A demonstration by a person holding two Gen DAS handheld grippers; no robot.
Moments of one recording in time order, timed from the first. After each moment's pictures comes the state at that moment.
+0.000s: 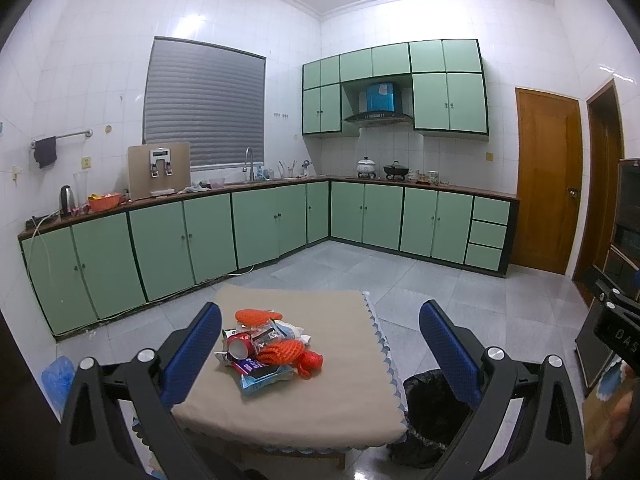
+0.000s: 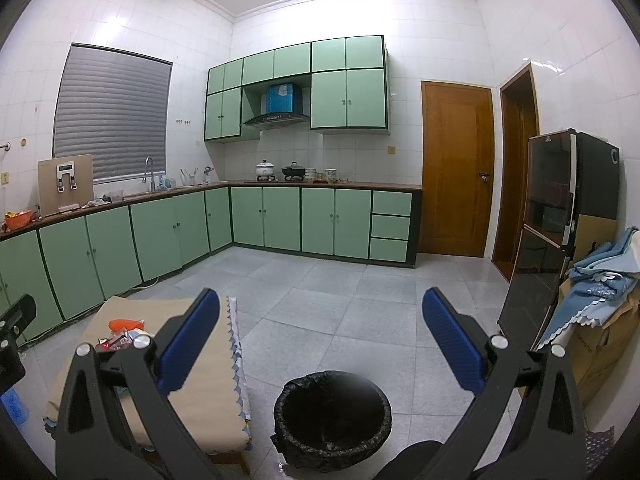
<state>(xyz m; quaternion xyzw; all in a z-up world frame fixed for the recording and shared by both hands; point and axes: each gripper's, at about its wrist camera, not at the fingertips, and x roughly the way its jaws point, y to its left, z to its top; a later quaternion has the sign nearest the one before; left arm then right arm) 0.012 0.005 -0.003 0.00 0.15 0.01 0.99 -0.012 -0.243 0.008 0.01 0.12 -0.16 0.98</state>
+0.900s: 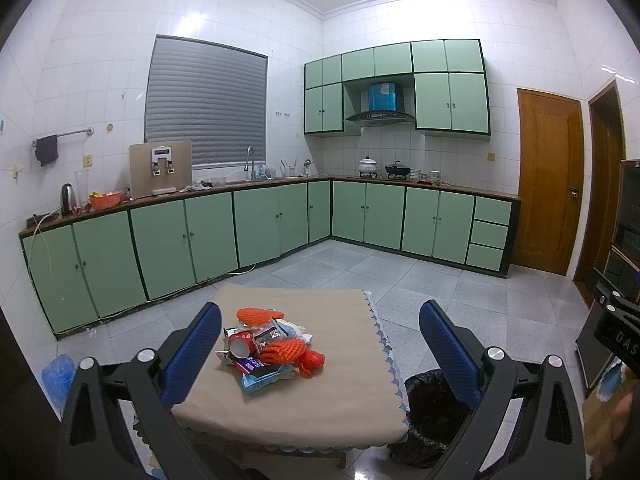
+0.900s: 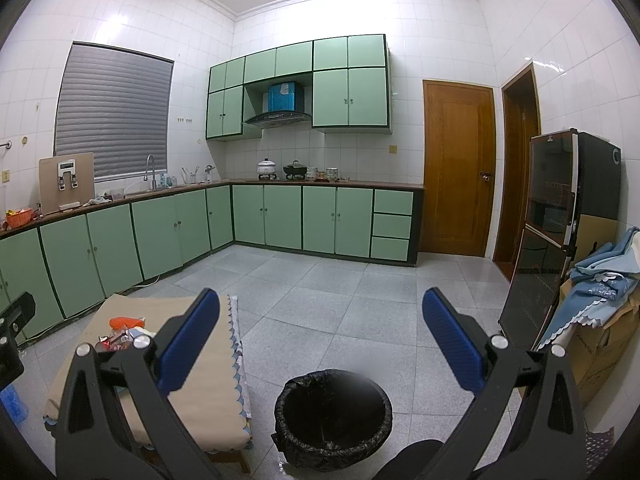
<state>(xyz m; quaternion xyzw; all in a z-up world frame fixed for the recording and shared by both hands) 0.012 0.007 -0.004 0.00 0.15 0.01 0.99 -0.011 -0.239 0.009 0.01 0.12 -0.15 0.98</state>
